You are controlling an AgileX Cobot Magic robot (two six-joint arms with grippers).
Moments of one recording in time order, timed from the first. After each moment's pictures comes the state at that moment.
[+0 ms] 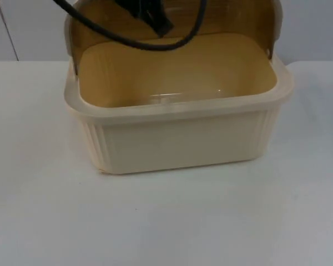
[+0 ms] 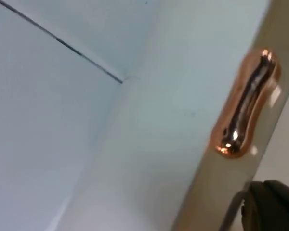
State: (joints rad) right arm 0.01 1.00 -1.28 -0.25 0.74 0.09; left arm -0.52 1.81 -1.43 0.16 0.43 0.45
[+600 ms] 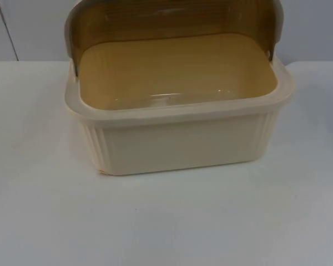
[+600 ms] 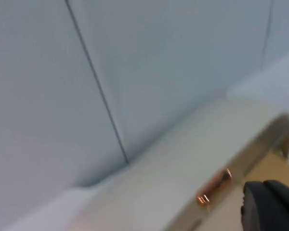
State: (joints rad) right arm 0.01 1.00 -1.28 -0.25 0.74 0.09; left arm -0.51 1.46 -1.43 0.02 0.50 0.10
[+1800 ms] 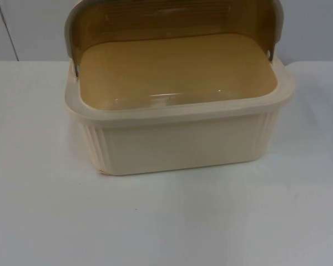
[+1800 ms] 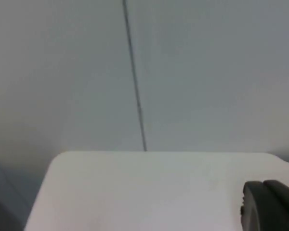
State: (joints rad) right arm 0.01 1.00 -1.28 -0.23 0.75 0.09; left arm -0.02 1.28 -1.31 0.15 0.55 -0.14
